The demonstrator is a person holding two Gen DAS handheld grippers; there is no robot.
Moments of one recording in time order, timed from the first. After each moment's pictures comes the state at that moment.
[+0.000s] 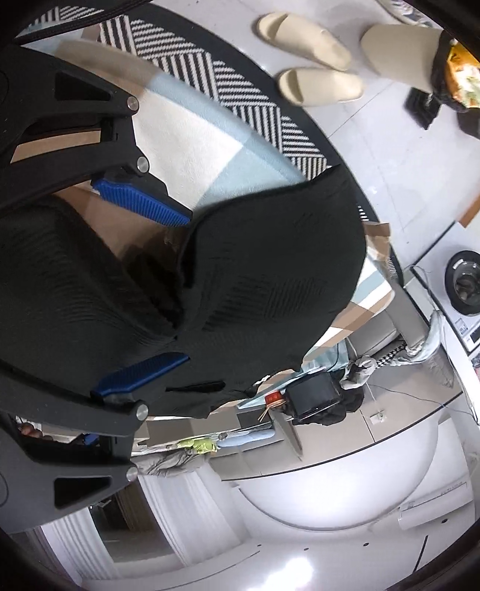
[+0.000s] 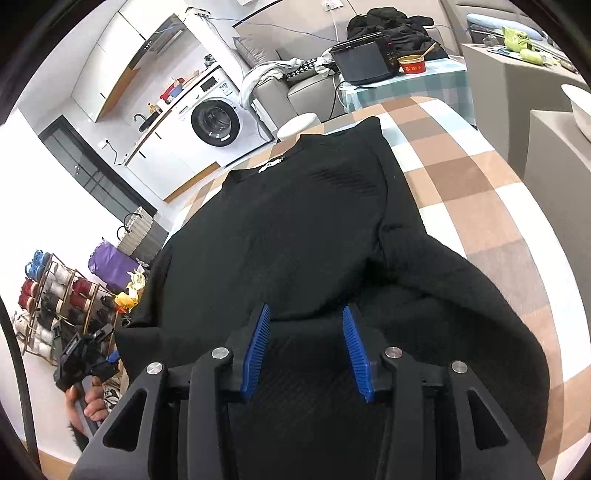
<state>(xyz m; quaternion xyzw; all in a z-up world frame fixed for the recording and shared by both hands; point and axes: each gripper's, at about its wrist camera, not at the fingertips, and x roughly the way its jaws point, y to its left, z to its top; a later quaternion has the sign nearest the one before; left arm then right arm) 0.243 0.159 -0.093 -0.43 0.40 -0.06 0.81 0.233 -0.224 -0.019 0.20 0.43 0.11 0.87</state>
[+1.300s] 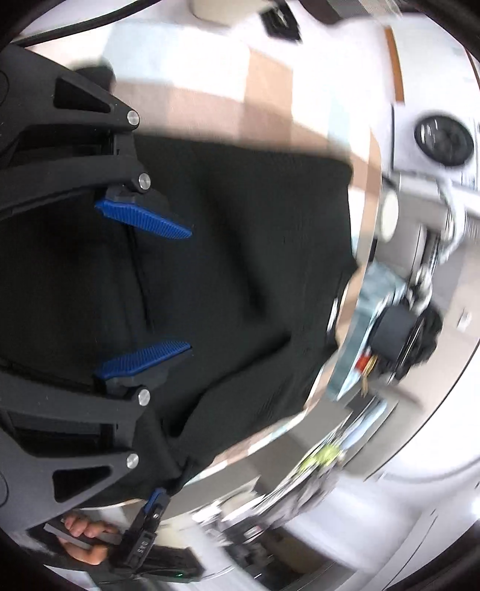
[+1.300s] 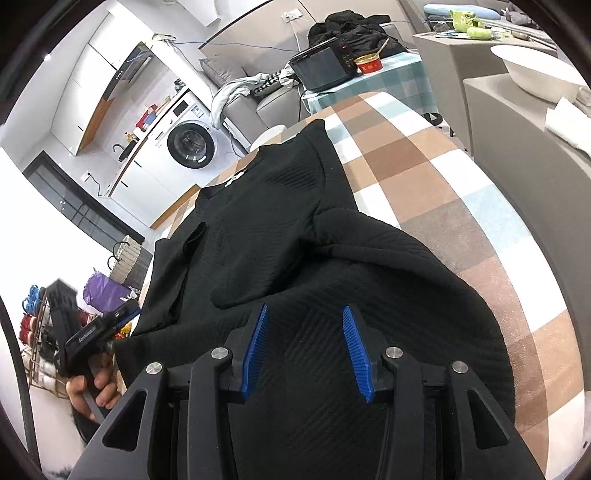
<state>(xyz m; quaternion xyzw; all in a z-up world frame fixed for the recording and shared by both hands) 0.358 0.016 -0.034 -0.15 0.43 -0.13 0.88 0.202 -0.264 -0.031 0.24 0.42 0.06 0.87</state>
